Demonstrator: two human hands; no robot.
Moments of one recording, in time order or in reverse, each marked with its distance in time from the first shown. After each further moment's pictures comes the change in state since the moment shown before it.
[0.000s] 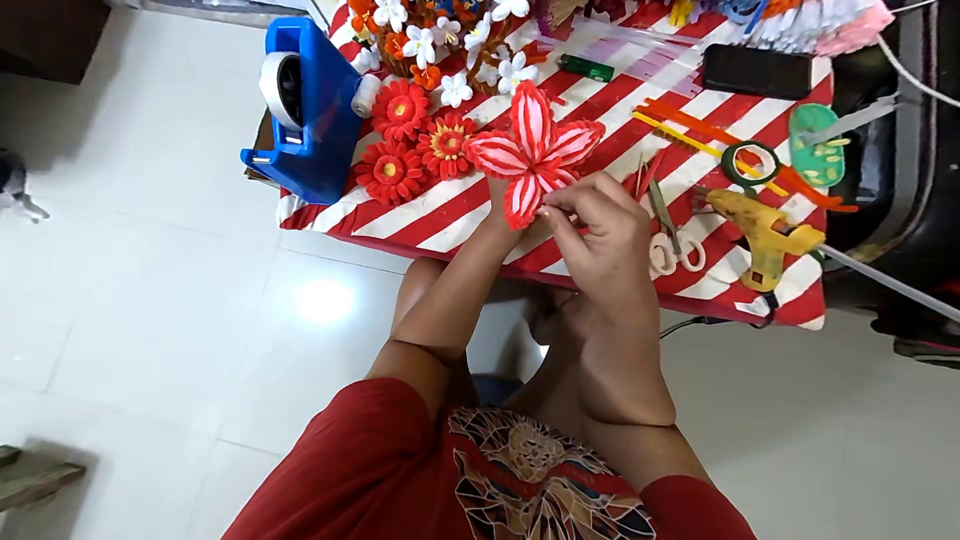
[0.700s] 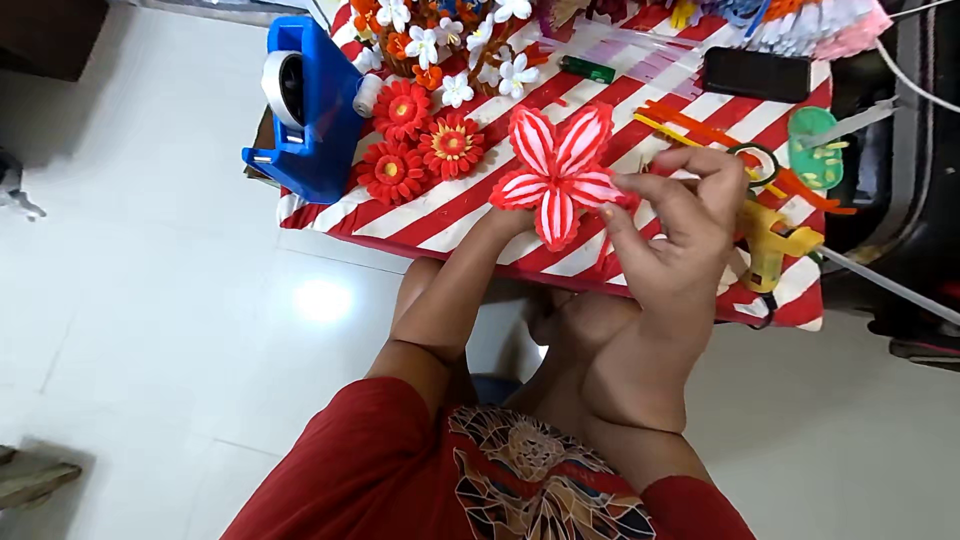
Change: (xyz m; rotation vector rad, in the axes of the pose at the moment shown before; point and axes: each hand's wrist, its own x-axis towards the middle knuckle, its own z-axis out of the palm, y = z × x) left_hand -0.009 0.086 0.001 0.959 -0.590 -0.229; right_hand -0.004 0.012 -0.039 -0.087 0.146 0.002
